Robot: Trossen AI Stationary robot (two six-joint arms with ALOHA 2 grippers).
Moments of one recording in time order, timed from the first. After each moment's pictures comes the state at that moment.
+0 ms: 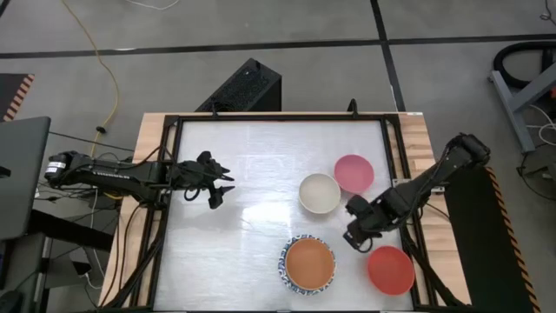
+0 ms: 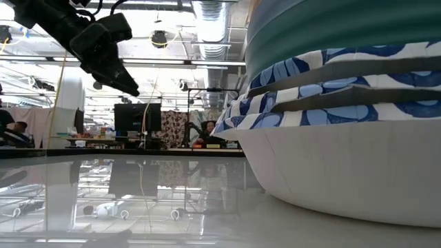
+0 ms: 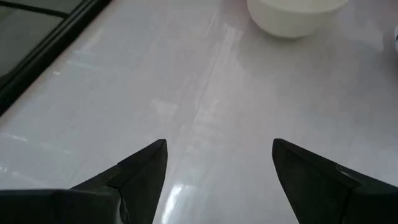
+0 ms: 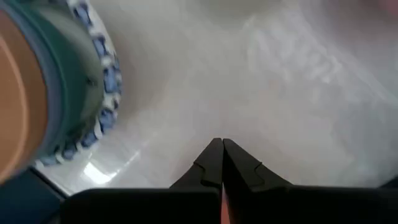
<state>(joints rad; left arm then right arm) 0.00 0.86 0.51 -0.24 -0.29 -0.17 0.57 1.28 1.03 -1.10 0.07 1.39</state>
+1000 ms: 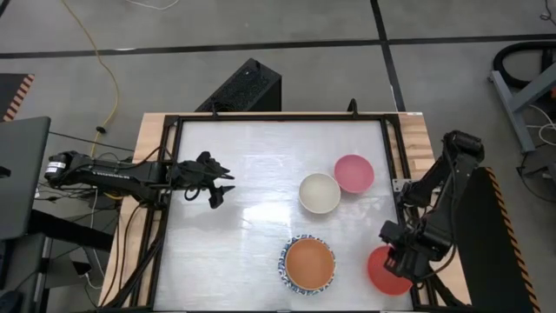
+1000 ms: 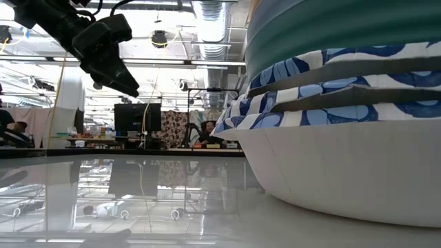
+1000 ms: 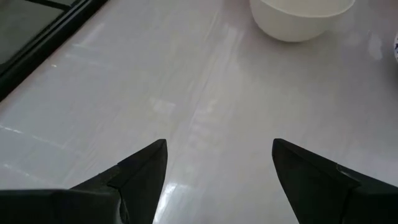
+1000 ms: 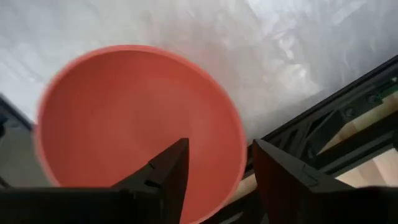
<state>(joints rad) 0.00 0.86 0.51 -0.24 -0.29 -0.22 1.11 1.28 0.98 -1.20 0.03 1.74</state>
